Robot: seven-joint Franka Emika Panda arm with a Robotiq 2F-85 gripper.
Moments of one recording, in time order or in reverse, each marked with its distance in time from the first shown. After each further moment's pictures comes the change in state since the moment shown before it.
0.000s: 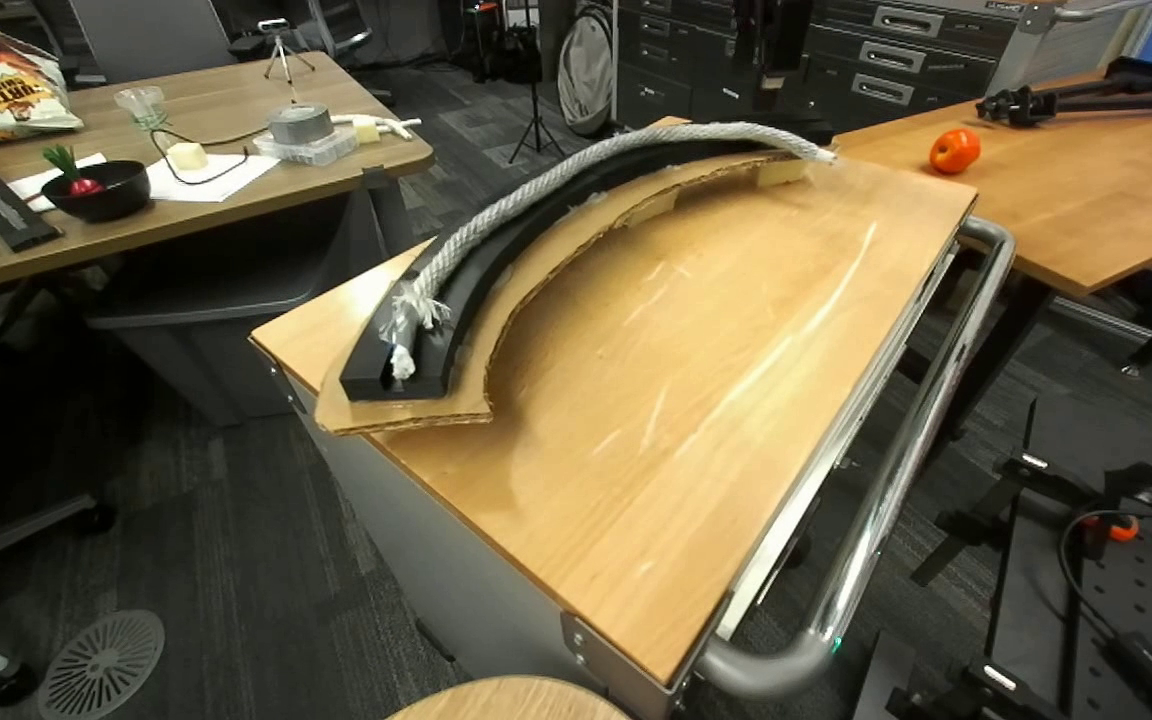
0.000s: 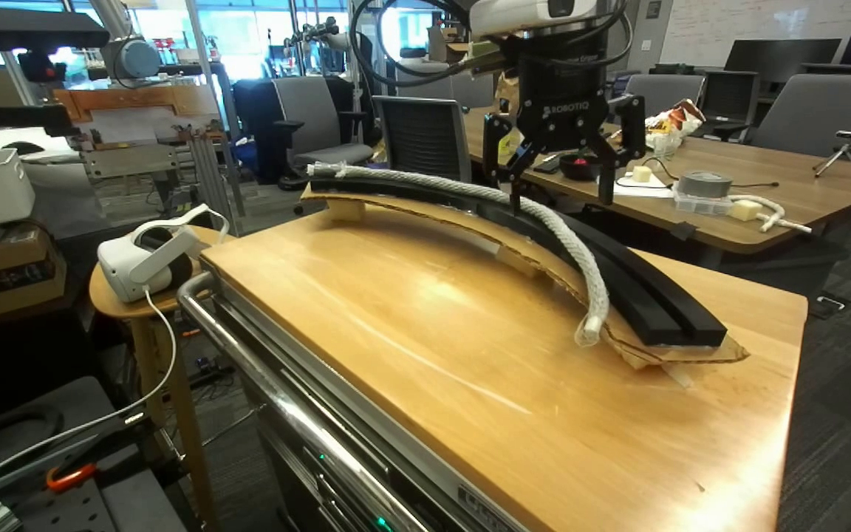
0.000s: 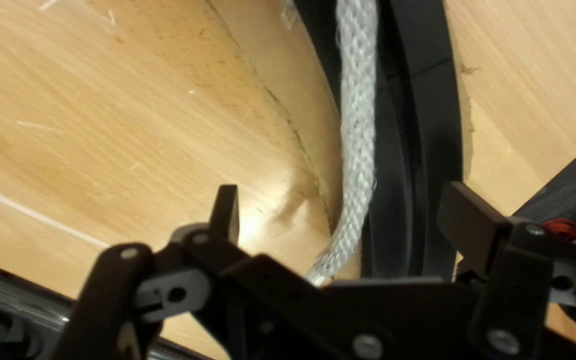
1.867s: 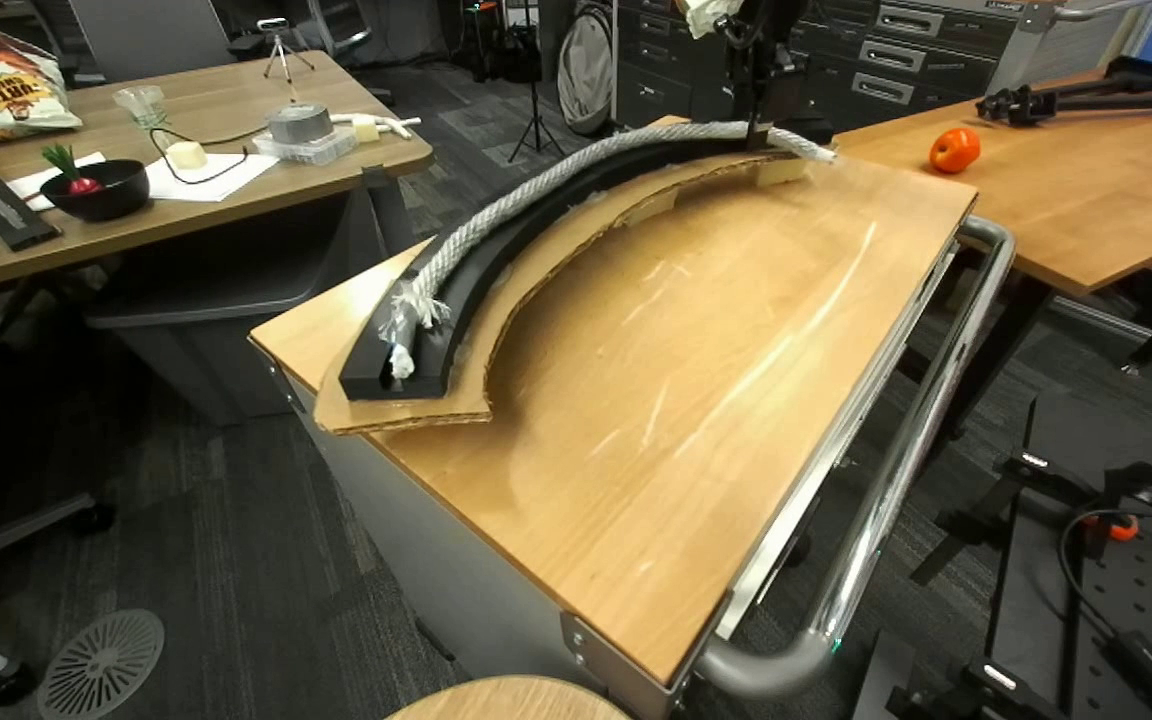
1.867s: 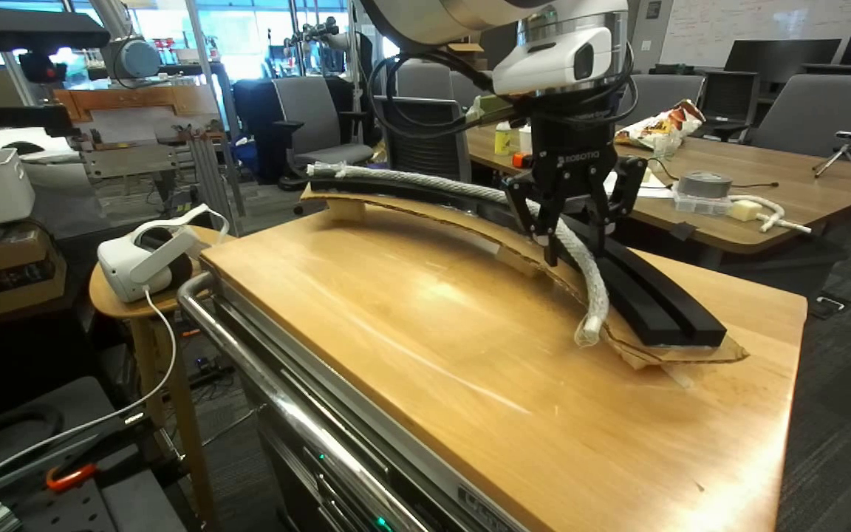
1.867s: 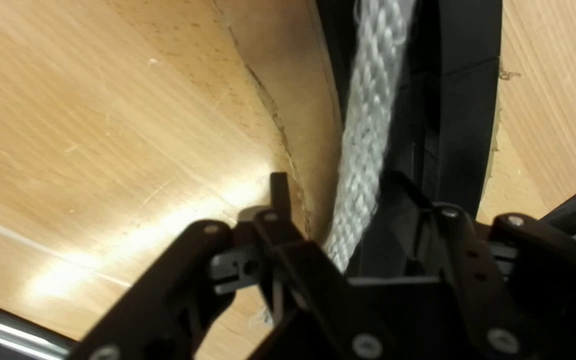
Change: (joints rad) arm 0.009 0.091 -0.025 0.007 -0.054 0.073 -0.089
